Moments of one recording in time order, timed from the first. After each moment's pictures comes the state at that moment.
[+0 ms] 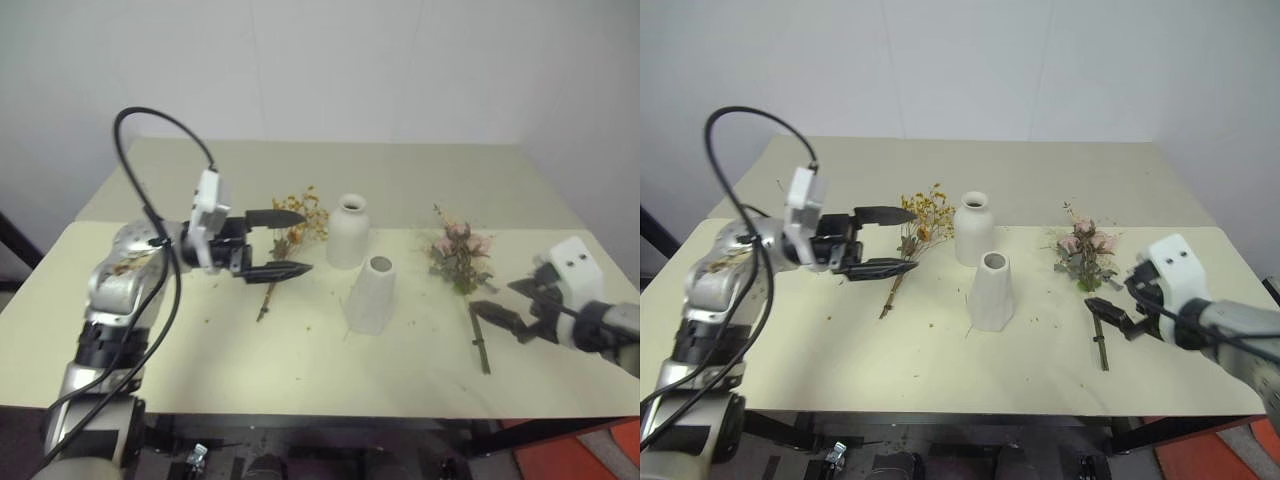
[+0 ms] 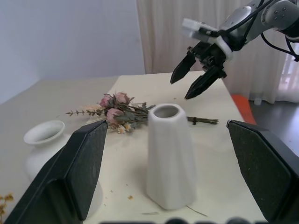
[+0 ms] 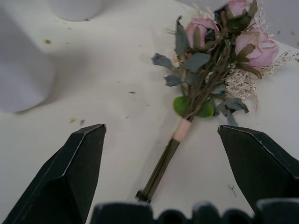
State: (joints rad) left arm -0.78 0.59 -0.01 0.11 -0.53 0.33 -1.32; right arm -0.29 -1.00 -0.22 -0.35 0.71 1.08 0.38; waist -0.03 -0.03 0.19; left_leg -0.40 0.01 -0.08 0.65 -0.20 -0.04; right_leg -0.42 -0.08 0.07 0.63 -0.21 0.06
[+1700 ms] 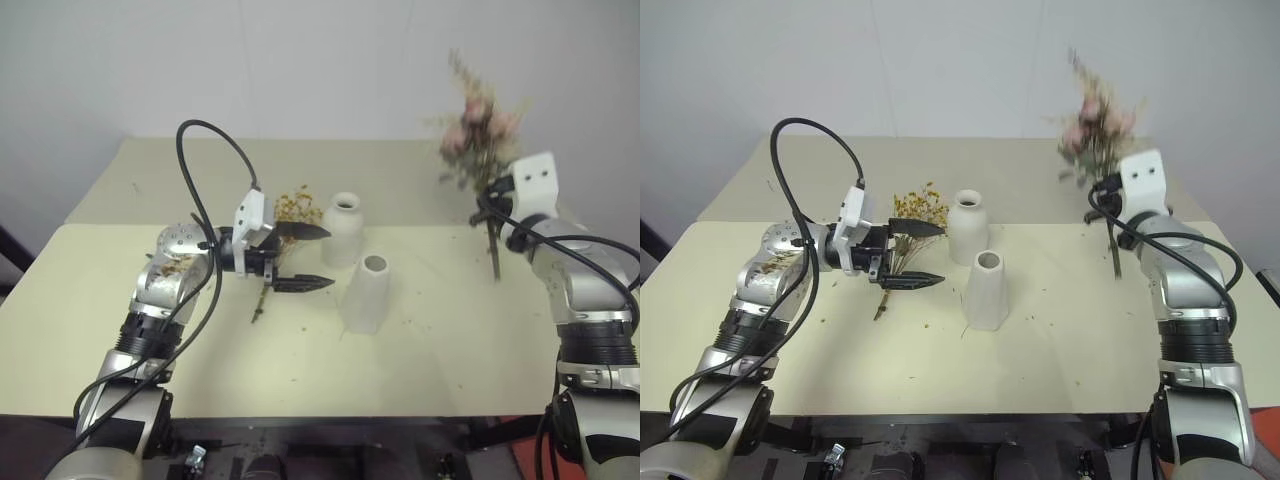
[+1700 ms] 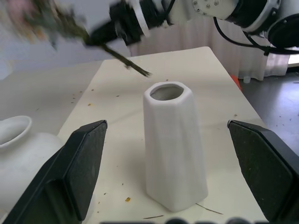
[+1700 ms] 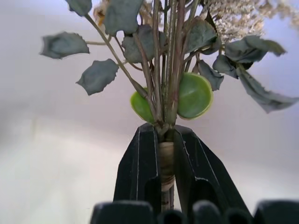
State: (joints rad) left arm -0.79 0.53 -0.07 0.21 -0.43 0.23 -1.34; right arm -0.76 -0.62 -0.11 0.14 0.17 0.42 0.27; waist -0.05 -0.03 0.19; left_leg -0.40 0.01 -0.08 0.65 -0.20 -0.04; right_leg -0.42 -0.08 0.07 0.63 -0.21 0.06
